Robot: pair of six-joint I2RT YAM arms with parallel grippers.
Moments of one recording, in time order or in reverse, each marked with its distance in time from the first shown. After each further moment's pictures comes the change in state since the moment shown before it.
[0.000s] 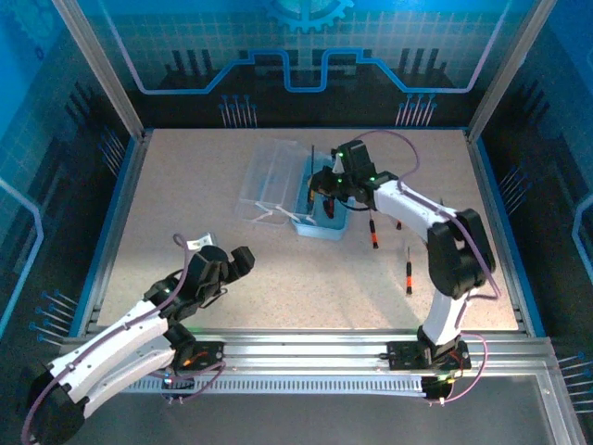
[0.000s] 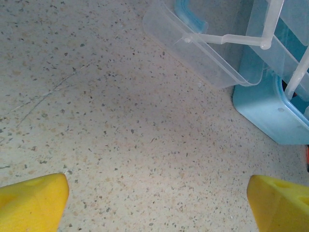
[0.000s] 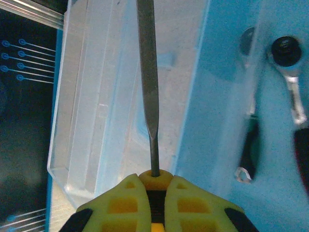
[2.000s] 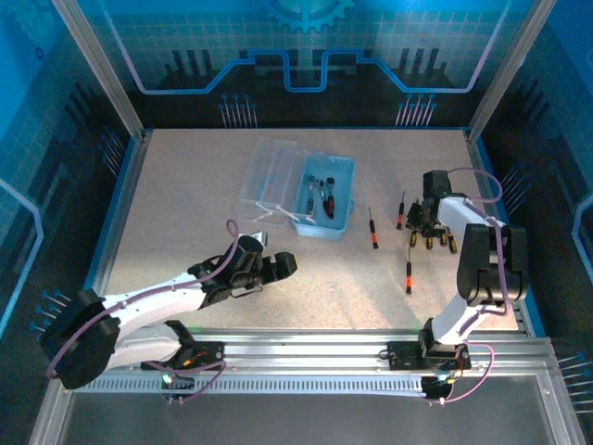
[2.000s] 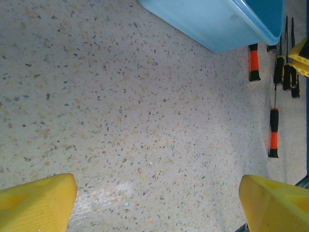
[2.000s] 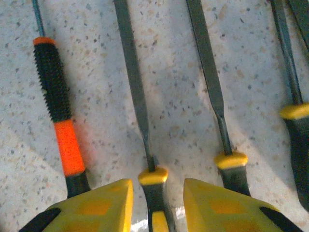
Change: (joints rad) left arm -0.132 0.473 0.084 0.400 0.342 0.002; right arm -0.526 -0.145 -0.331 -0.340 0.412 -0.401
